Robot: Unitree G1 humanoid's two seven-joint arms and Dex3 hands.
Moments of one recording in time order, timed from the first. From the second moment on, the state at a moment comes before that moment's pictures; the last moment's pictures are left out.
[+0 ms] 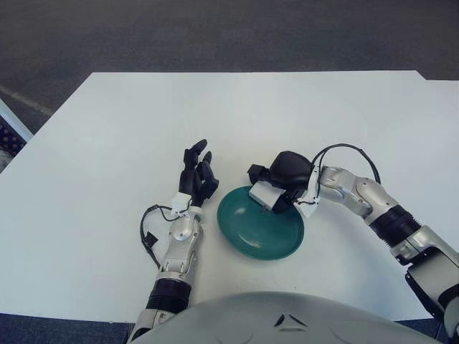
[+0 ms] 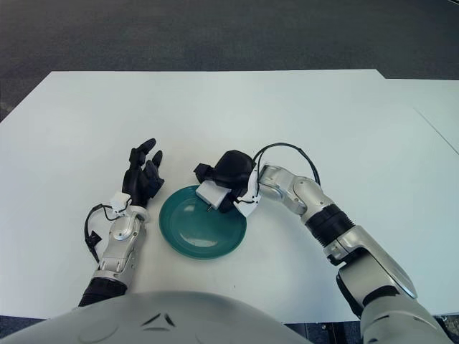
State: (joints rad) left arm 0.08 -0.11 -0.10 0.22 -0.04 -0.36 0.12; right arm -0.45 -0.56 0.62 0.21 -0.92 -0.63 0.19
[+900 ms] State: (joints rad) left arm 0.07 -0.11 -0.10 0.23 -0.01 -0.36 0.14; right arm -0.41 -0.64 0.59 -0.07 -0.96 -0.61 0.37
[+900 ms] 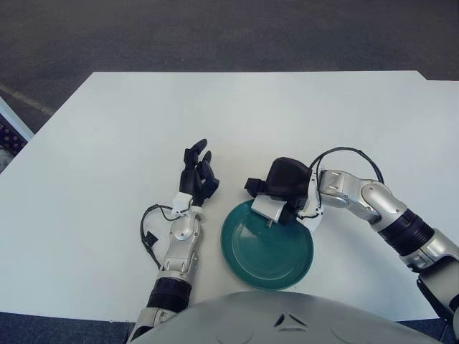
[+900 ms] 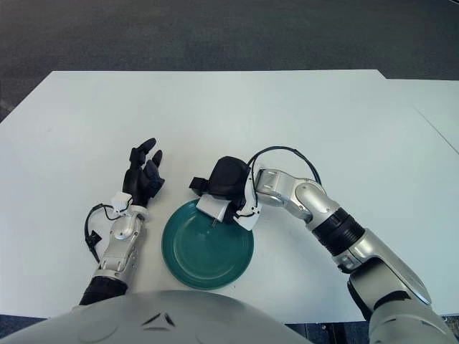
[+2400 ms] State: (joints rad) left arm 0.05 -0.11 -0.10 0.22 -0.01 -0.31 0.14; right arm -0.41 -0.65 0.55 -0.14 -0.94 -0.74 0.44
